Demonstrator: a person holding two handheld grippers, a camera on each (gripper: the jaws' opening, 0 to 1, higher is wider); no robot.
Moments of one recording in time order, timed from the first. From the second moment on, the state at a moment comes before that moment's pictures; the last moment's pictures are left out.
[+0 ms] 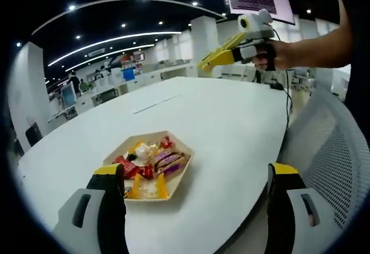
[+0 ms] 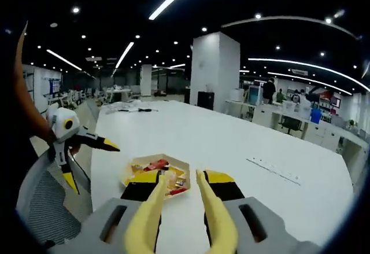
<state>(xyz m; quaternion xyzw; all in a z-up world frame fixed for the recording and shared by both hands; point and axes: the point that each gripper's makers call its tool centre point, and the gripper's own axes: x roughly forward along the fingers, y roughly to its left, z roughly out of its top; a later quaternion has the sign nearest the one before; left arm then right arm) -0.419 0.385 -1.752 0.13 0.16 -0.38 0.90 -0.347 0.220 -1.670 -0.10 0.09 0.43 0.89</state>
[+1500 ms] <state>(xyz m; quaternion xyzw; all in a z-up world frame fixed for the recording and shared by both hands) -0.426 0.317 -1.589 0.05 0.09 -0.65 0.75 -0.434 0.296 -1.578 0.07 0.05 0.65 0.76</state>
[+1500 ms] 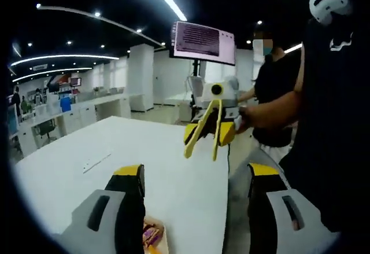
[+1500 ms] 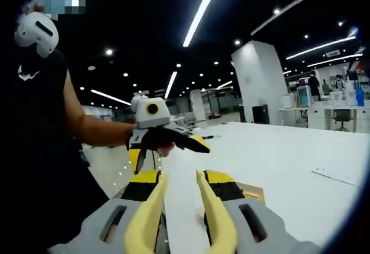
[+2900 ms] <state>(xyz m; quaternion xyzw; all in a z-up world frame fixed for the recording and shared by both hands) -0.432 0.311 -1.627 0.12 0.12 -0.64 0.75 -0.423 0.239 -1.630 0.04 0.12 0.57 0.81</state>
